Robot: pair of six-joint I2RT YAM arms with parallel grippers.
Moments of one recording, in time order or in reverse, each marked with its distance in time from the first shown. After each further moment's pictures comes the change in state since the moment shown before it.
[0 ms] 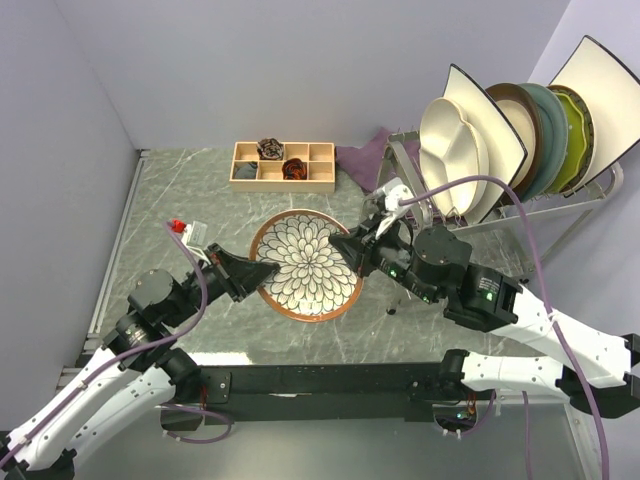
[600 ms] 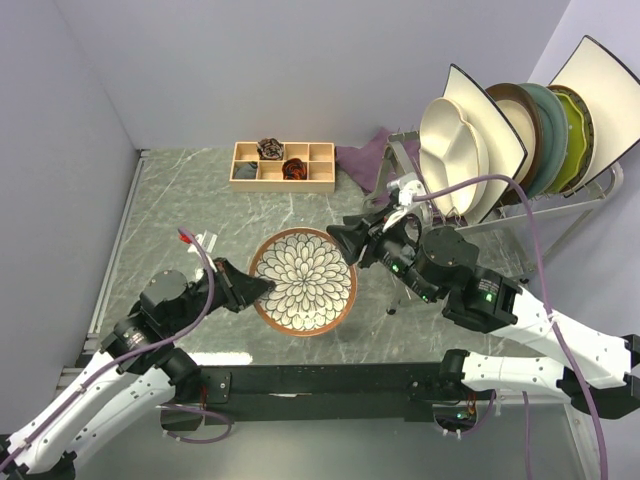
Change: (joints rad) left arm -0.001 -0.040 -0.014 -0.246 -0.019 -0.053; right arm 0.006 -0.021 -0.037 0.115 0.088 0.013
